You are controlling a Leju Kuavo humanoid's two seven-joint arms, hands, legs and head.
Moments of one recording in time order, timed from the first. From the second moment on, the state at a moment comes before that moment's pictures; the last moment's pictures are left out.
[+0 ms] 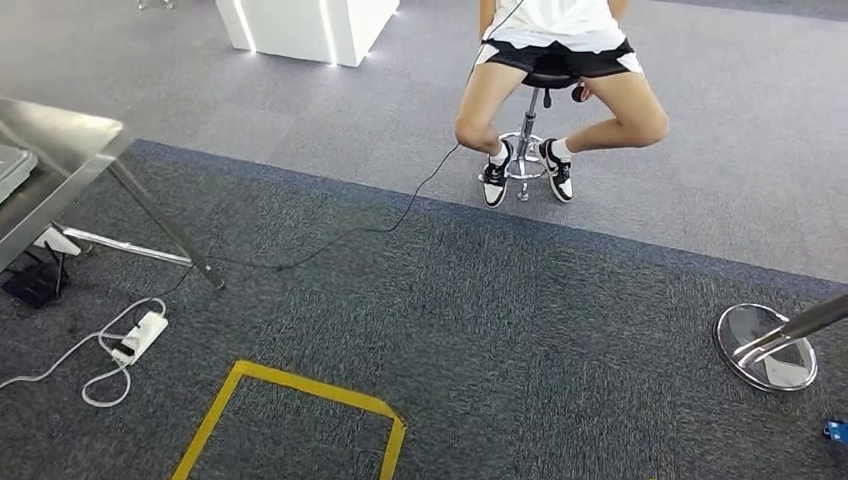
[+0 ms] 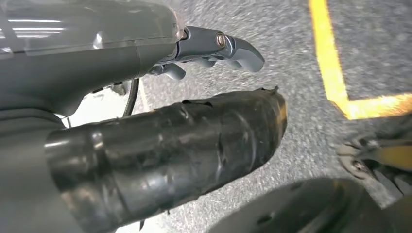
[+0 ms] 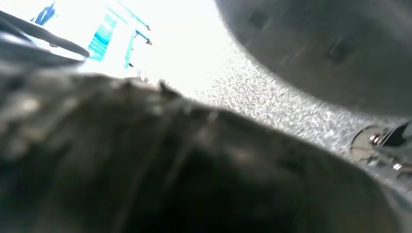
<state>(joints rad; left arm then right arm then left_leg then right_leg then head) 0.00 -0.02 -0.22 -0.15 -0.50 -0.18 0.10 -0.02 0.03 -0.09 -0.18 0.35 0.31 0.24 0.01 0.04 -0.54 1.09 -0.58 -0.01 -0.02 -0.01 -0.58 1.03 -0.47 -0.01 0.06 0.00</state>
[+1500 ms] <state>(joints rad) 0.00 -0.02 -0.22 -0.15 -0.50 -0.20 0.13 -0.02 0.03 -0.10 -0.17 0.35 0.31 0.24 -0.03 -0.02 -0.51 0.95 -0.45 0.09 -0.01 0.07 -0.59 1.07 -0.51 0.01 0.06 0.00</state>
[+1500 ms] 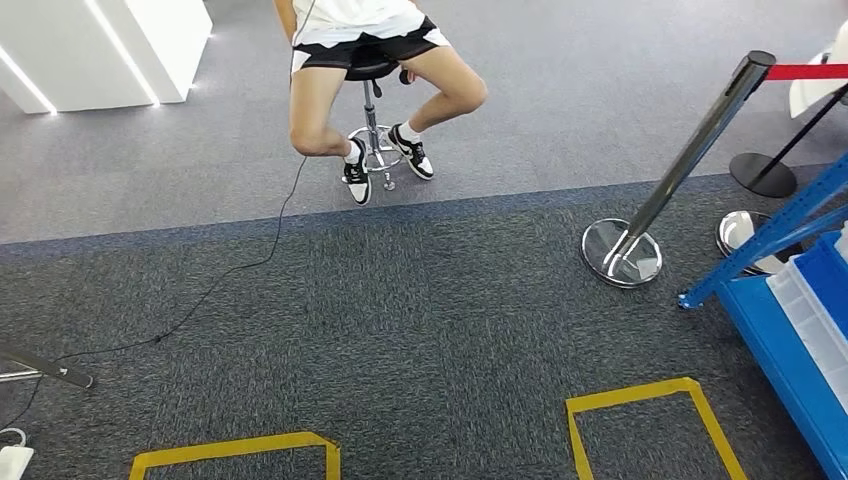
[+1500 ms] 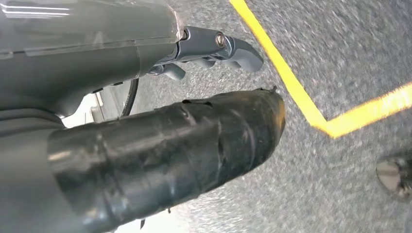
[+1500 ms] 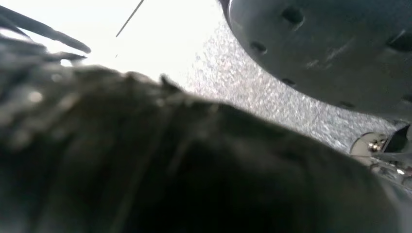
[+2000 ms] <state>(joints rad) -0.01 -0.03 -0.22 -0.15 -0.51 -0.21 0.13 -0.02 0.02 -0.10 -0.17 0.35 0.31 0.23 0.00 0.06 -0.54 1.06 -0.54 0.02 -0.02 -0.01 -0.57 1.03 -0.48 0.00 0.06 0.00</state>
